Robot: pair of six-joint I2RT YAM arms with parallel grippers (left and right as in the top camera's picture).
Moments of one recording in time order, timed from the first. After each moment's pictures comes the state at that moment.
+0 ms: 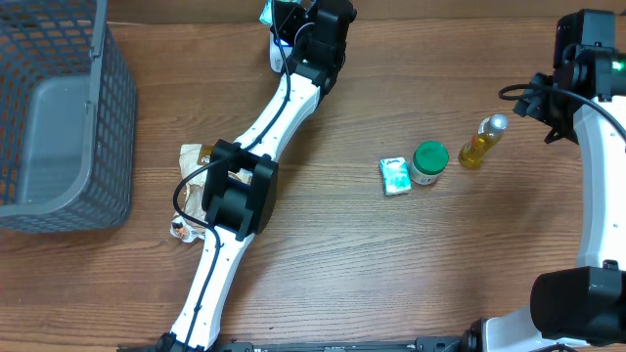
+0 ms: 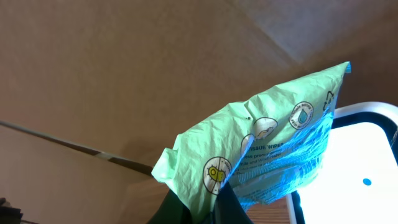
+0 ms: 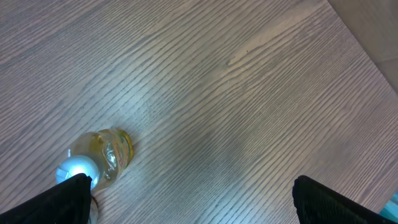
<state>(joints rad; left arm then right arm) -0.45 2.61 2.34 -0.10 -0.98 0.58 -0.15 1.71 1.80 -1.34 0.41 0.46</state>
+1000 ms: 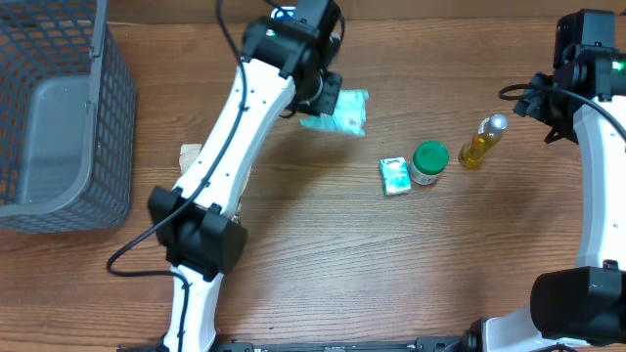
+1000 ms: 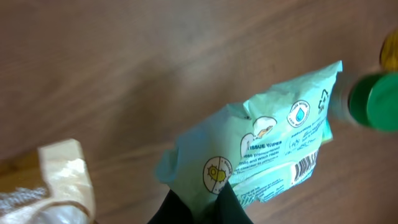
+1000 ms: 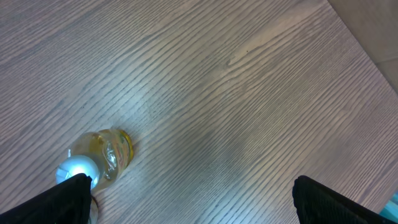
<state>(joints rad) -0.48 2.20 2.34 -1.42 0.10 -0.21 -0.15 1.71 1.80 -1.34 0.41 0.46</state>
